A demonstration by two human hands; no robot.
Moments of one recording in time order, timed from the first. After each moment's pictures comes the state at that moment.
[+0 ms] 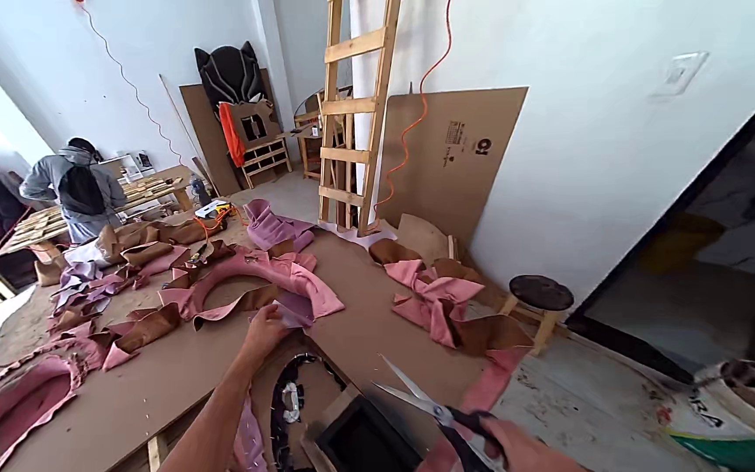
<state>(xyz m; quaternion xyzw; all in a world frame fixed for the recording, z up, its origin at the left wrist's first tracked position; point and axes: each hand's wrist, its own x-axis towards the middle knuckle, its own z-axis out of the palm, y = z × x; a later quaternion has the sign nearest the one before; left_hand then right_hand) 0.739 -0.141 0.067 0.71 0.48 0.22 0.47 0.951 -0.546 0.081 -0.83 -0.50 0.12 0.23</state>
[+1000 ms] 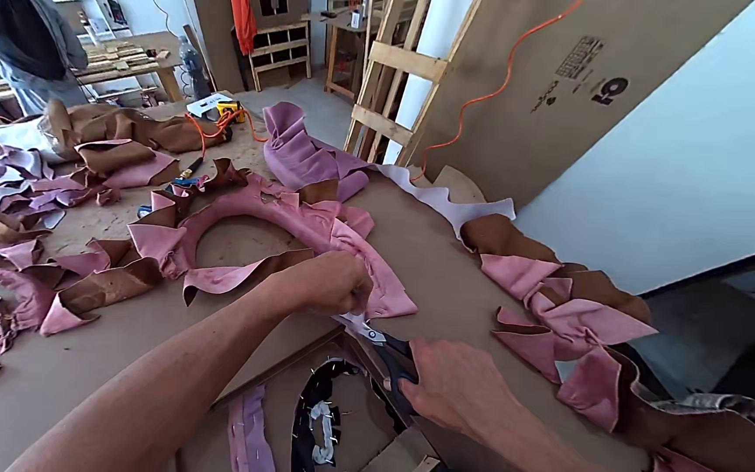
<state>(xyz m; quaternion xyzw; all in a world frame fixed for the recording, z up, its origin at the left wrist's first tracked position) 0.795 -0.033 0.124 0.98 0.00 -0.05 0.19 0.920 -0.244 0.097 -0.79 -0.55 0.19 -0.16</state>
